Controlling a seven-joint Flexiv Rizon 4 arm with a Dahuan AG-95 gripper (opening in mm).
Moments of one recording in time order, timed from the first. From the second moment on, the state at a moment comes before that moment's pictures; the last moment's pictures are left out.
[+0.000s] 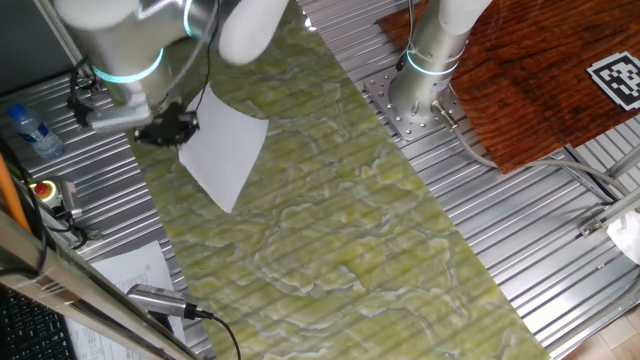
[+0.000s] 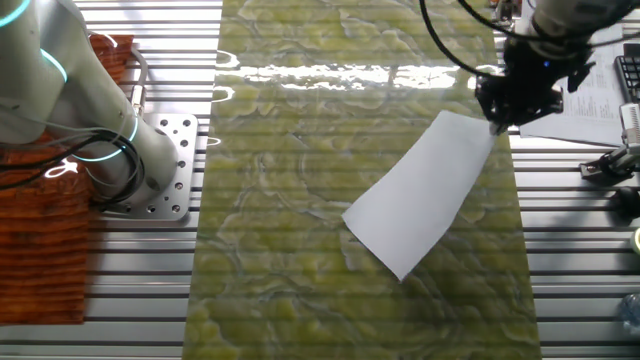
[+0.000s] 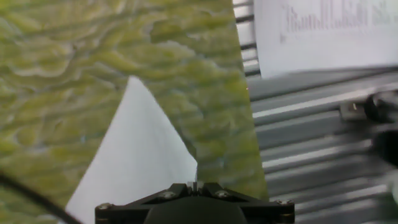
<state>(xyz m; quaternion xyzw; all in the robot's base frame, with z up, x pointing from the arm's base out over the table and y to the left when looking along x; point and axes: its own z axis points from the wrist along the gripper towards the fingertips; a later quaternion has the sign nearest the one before) 0.621 -0.020 0.207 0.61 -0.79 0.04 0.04</state>
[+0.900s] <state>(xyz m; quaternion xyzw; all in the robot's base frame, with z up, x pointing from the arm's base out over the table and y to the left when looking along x) 0.597 -0.011 0.246 0.57 -0.82 0.04 0.05</state>
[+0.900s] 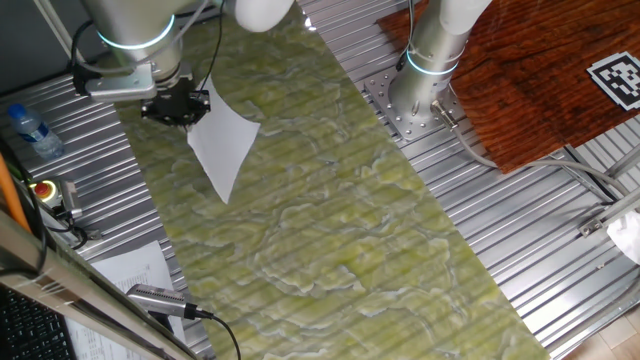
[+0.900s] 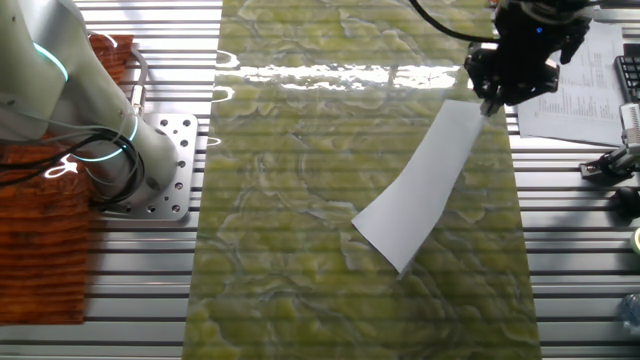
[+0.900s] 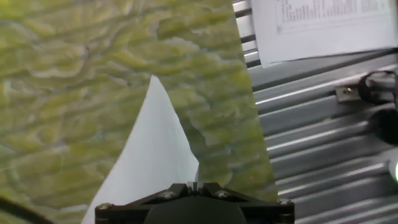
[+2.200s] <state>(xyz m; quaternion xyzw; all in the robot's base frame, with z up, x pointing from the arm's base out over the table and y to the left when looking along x) 0.597 -0.026 0.271 0.49 -0.87 0.03 -0.01</state>
